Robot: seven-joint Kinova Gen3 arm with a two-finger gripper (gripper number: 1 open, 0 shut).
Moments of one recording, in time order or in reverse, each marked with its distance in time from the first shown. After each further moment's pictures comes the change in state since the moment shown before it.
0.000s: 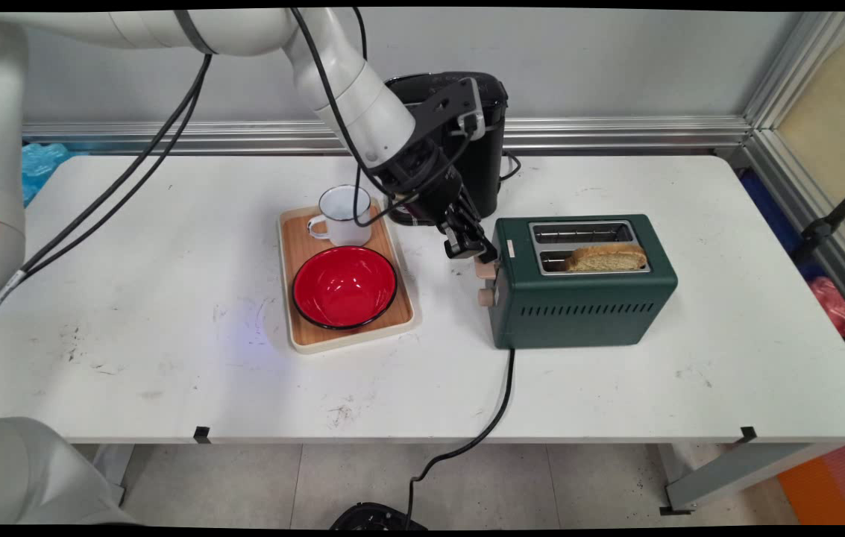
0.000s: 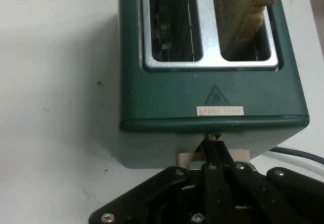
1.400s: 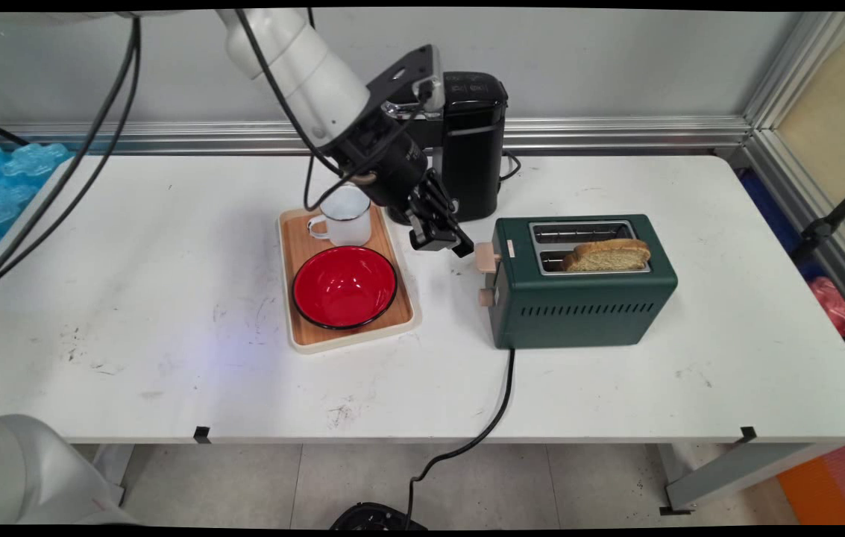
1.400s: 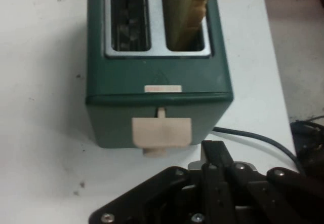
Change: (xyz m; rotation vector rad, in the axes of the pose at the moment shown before) arm -0.007 0.029 -0.058 -0.020 0.017 0.002
